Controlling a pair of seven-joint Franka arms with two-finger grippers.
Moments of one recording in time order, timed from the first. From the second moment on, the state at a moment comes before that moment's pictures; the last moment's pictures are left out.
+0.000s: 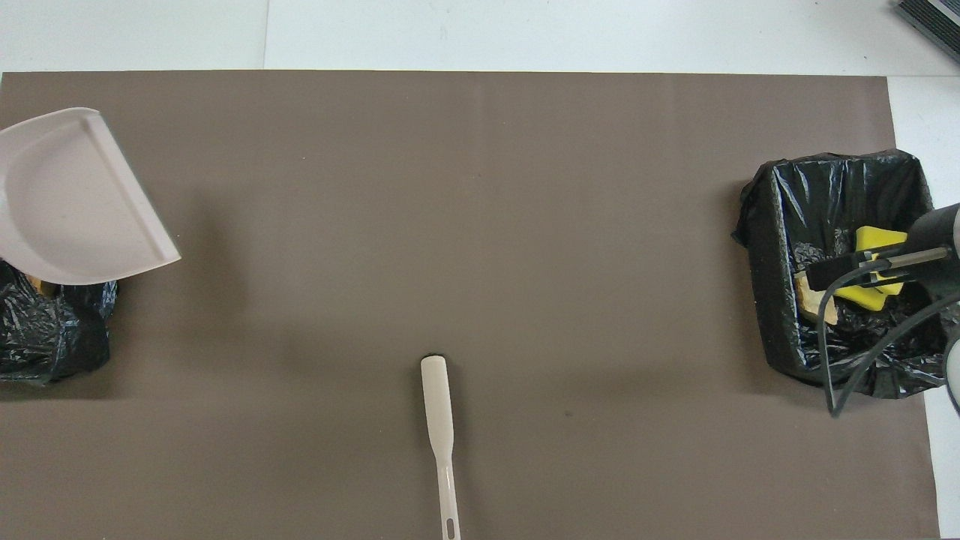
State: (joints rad) left arm -0.10 0.08 0.03 -1.73 0.36 1.75 0.80; right arm -0.06 -0.09 0.08 -1.70 -0.03 1.61 -0.10
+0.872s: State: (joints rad) left arm -0.47 0.36 -0.03 -1.64 0.01 1.89 -0.26; right arm -0.07 -0.10 0.07 -1.68 0.00 1.56 -0.10
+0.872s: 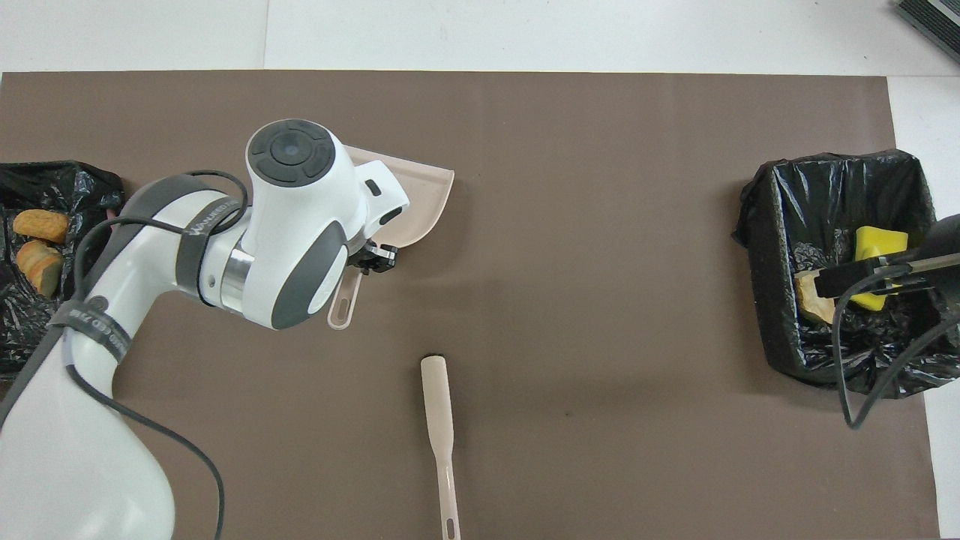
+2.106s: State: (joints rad) left arm -0.49 0.49 -0.11 -1.47 -0.02 1.92 -0.55; right arm -0.07 -0.10 0.07 -1.68 0.00 1.56 -0.07
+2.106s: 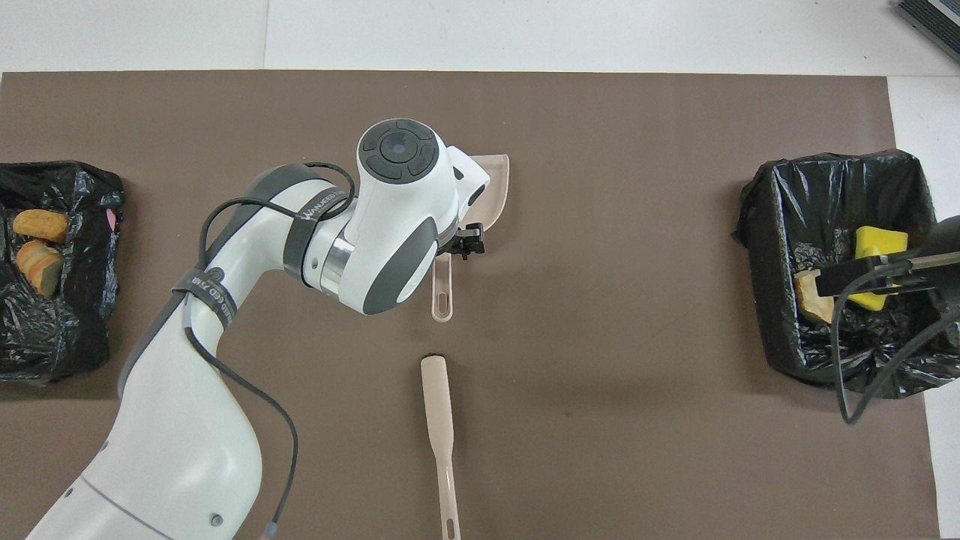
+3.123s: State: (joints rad) left arm -0.12 -0.17 -0.07 -1.74 0.03 1.56 -0.11; right arm -0.07 -0.10 0.07 -1.68 0.00 1.56 -0.07
